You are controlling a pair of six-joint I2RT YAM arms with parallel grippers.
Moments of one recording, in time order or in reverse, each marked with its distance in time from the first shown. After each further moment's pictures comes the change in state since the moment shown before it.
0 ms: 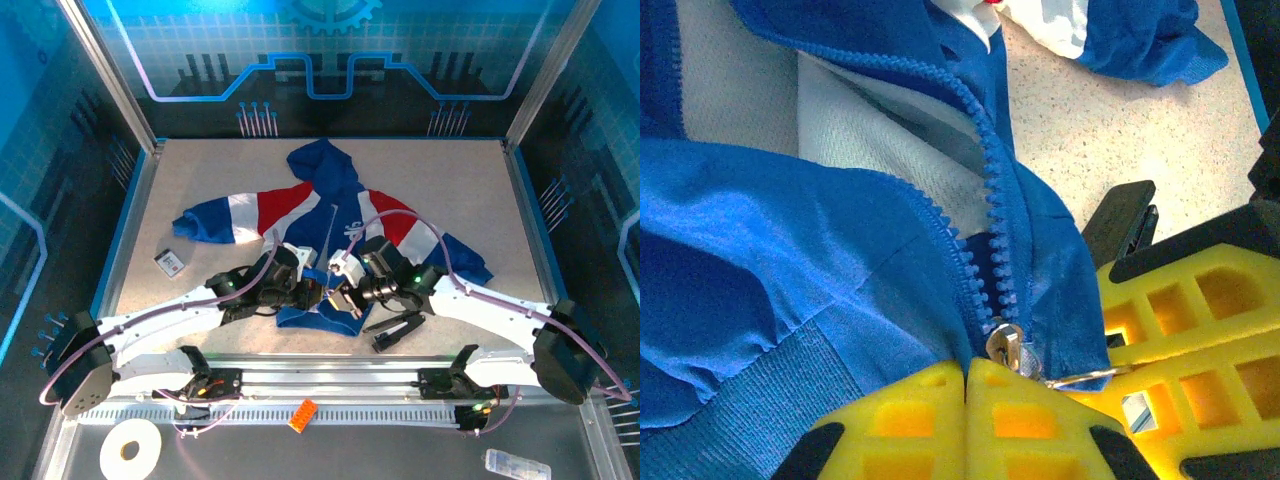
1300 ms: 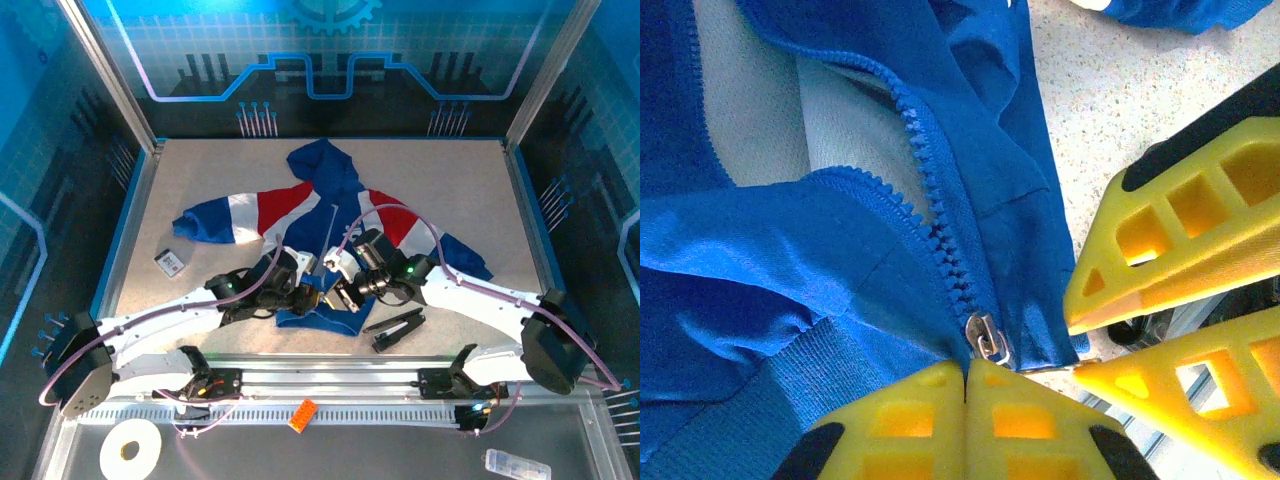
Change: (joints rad) left arm 0.000 -0.003 -0.020 -0.039 0.000 0.092; right arm -0.016 0.079 0.071 -0.048 -0.050 -0.035
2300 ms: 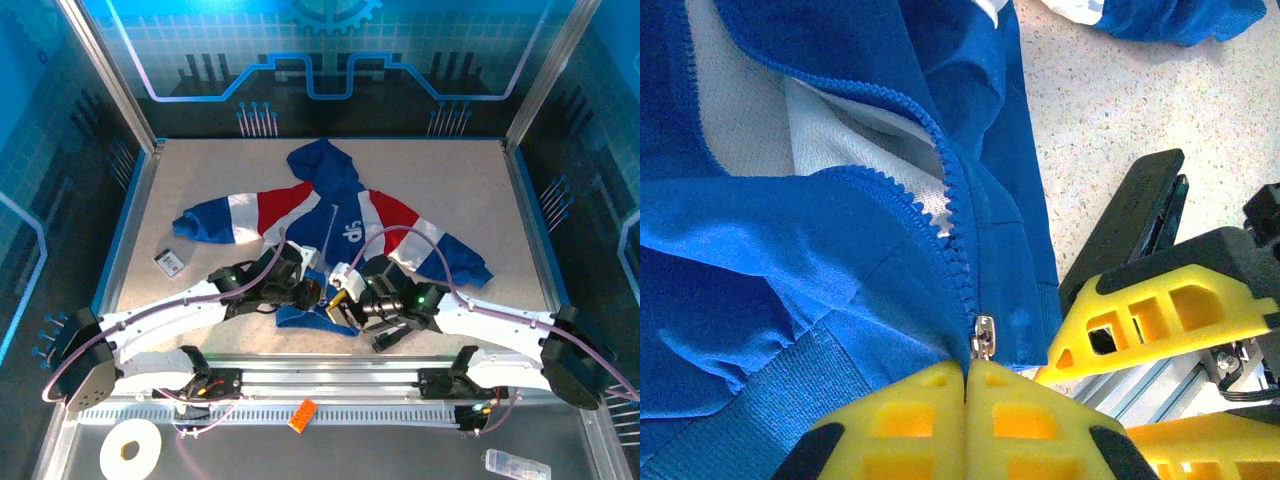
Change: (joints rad) left arm 0.000 0.039 0.087 -0.065 0.003 -0.012; right arm 0.109 -0.160 -0.237 0.256 0.153 0.066
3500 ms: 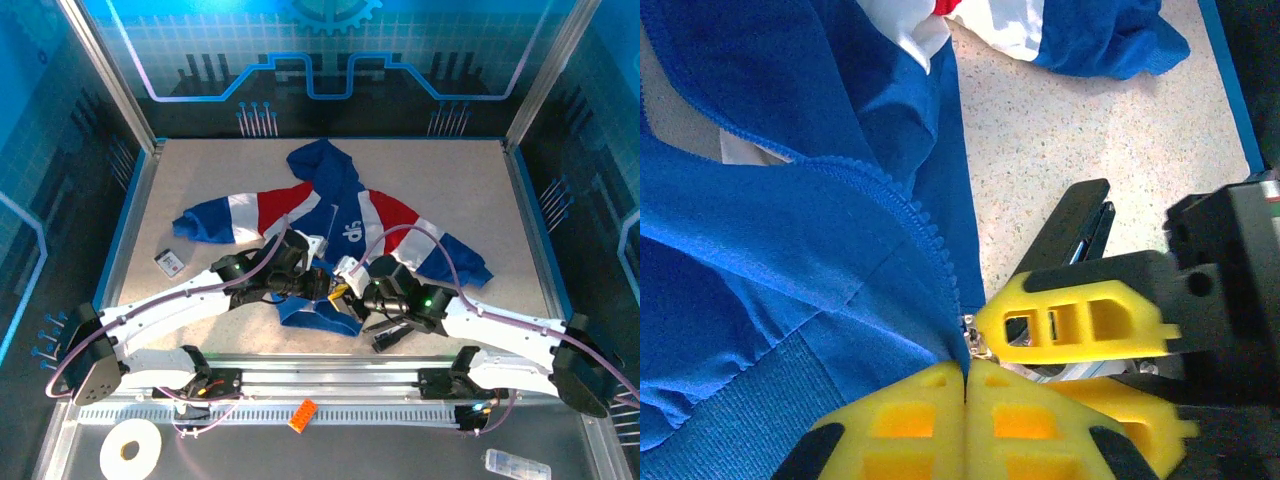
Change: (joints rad) left arm 0.000 0.048 0.139 -0.062 0.048 -0.049; right arm 0.000 -0.068 -0.018 0.042 0.130 -0.091
